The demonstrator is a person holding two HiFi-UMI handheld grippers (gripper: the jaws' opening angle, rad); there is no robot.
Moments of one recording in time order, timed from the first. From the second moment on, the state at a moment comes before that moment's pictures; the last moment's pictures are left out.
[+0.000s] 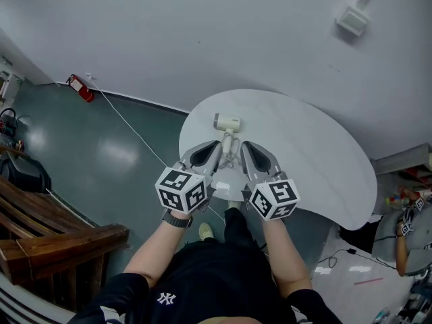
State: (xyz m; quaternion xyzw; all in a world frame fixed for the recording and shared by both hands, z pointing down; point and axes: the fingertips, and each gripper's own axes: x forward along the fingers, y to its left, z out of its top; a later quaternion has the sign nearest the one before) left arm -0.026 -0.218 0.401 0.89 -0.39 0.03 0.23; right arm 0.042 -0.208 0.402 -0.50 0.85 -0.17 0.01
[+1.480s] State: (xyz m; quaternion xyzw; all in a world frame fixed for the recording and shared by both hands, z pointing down) left arm -0.041 -0.160 0.311 0.91 -0.37 -0.03 0.18; right arm 0.021 -0.151 0.307 -0.52 0.85 -0.08 0.04
